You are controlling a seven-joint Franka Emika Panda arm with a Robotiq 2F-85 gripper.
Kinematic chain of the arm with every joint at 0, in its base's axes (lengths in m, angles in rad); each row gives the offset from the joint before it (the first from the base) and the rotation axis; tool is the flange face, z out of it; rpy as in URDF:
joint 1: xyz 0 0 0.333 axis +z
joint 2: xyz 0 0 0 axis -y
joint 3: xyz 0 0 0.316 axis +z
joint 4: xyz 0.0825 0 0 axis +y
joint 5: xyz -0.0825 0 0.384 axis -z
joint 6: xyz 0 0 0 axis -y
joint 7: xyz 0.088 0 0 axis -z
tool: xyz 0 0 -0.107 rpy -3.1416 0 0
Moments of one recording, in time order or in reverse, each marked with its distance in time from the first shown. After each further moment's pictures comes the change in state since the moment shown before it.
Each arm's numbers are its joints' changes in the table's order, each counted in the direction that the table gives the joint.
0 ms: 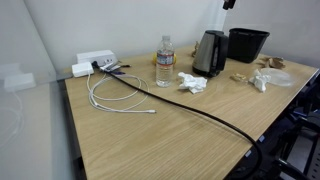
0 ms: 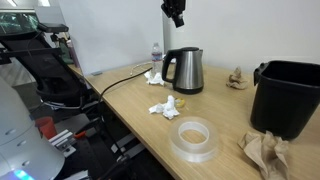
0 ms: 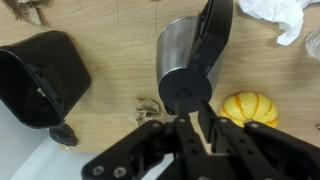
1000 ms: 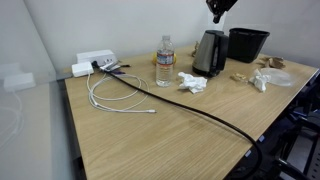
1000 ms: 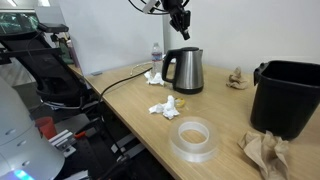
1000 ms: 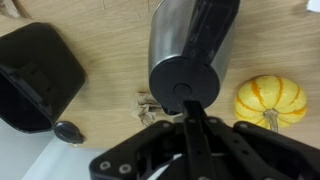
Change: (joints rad) arm 0.001 -0.131 -0.003 0.014 0.169 0.179 0.239
